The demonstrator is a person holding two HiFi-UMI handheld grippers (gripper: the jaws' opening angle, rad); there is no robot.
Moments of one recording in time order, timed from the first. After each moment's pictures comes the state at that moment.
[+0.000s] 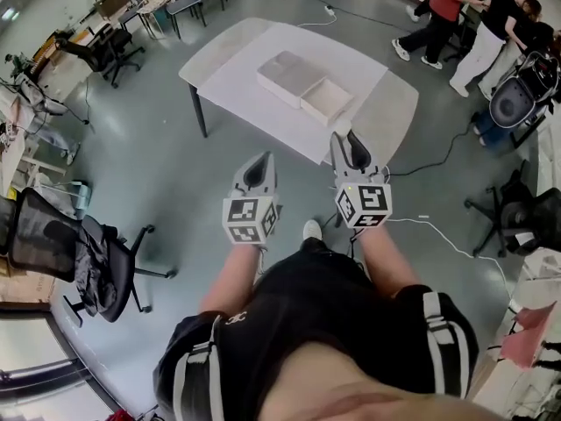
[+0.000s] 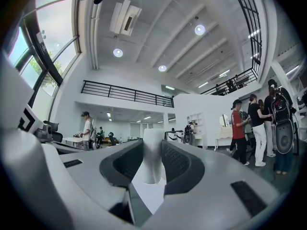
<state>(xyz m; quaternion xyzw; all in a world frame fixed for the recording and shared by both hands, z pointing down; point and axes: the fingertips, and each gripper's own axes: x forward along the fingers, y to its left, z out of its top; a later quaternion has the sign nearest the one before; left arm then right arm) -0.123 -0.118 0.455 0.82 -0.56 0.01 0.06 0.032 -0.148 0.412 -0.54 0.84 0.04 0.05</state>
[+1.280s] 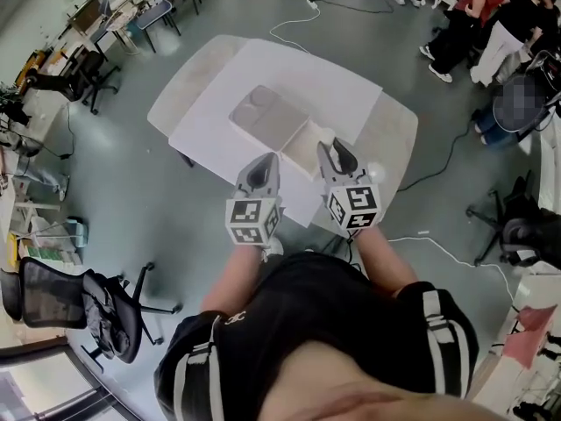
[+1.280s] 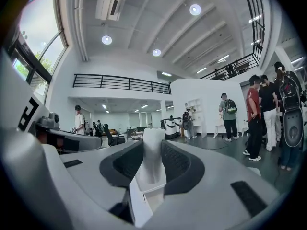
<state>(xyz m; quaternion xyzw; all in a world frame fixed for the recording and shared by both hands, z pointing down) -0.055 -0.391 0.459 0.85 -0.52 0.04 0.08 0.067 -0.412 0.455 -0.54 0.84 -0.03 0.00</state>
